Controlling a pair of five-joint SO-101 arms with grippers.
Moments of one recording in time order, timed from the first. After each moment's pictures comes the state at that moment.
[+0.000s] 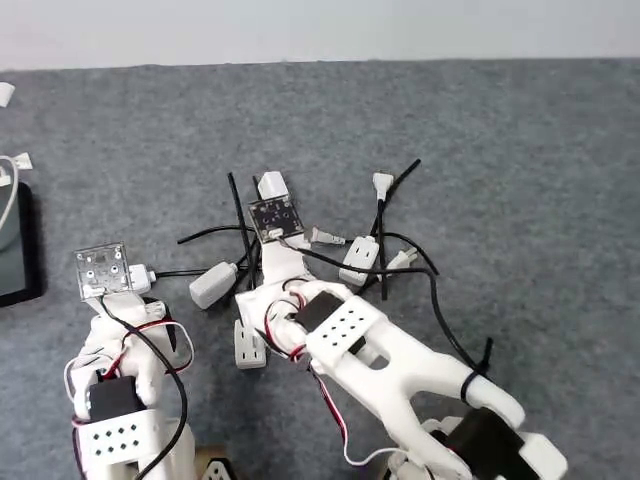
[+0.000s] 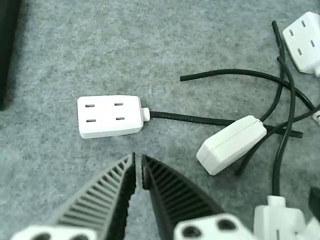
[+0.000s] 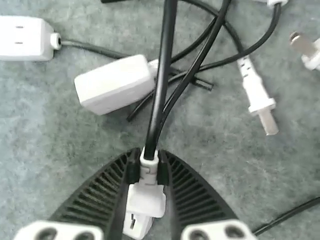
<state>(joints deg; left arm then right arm) -18.5 -77.4 84.3 54.0 4.4 -47.2 -12.5 44.2 33.3 -25.9</state>
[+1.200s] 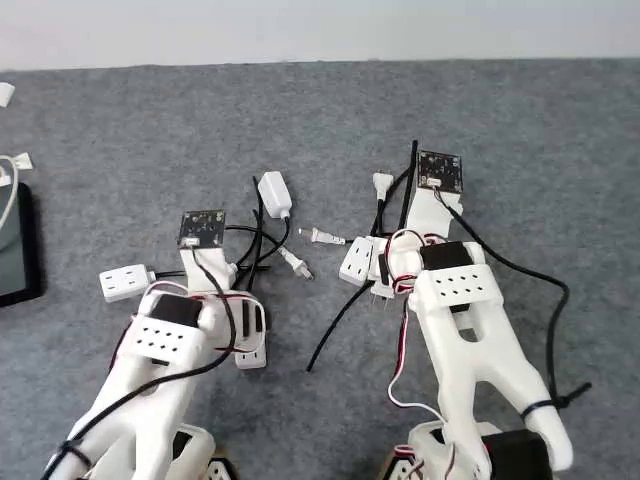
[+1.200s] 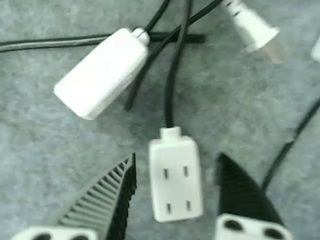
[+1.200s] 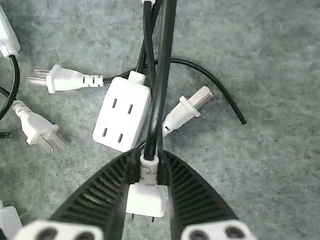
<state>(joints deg) 9.0 -34.0 63.1 59.6 20.2 -11.8 -20.6 41.8 52.8 -17.9</state>
